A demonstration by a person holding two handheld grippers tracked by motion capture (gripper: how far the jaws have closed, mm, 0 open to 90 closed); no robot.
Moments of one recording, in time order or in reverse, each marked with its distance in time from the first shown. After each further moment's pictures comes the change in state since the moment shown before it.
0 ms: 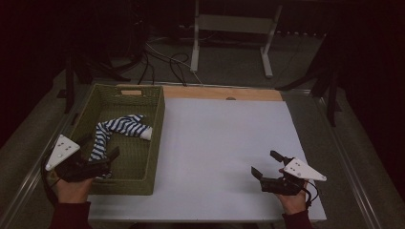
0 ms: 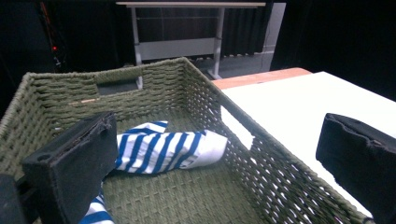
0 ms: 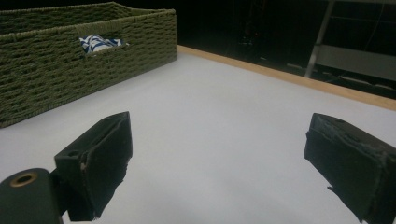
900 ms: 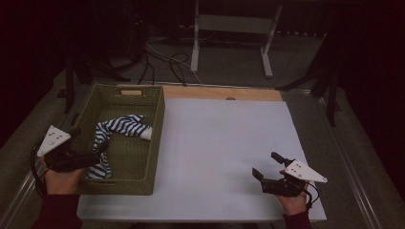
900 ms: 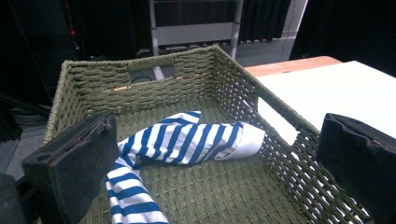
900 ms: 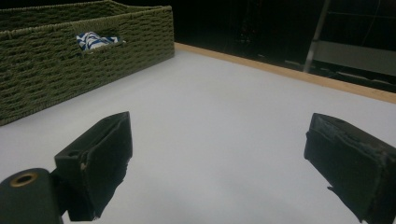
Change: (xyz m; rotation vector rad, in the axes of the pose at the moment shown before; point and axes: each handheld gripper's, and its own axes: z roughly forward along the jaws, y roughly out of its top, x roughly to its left) left arm 0.032 0.007 0.005 0.077 0.064 -0.005; right arm 0.000 -0.005 -0.002 0.006 -0.008 0.007
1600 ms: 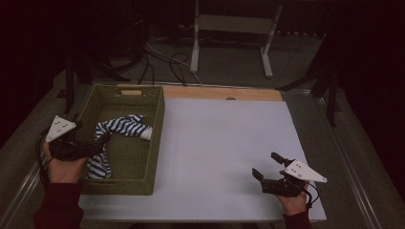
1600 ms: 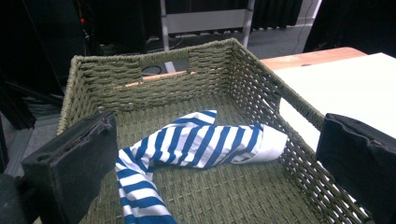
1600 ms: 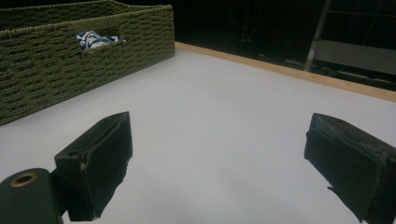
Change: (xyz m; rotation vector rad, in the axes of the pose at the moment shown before) left arm 0.010 0.012 0.023 0.058 0.041 -0.002; right arm 0.000 -0.001 0.000 0.001 0.002 0.005
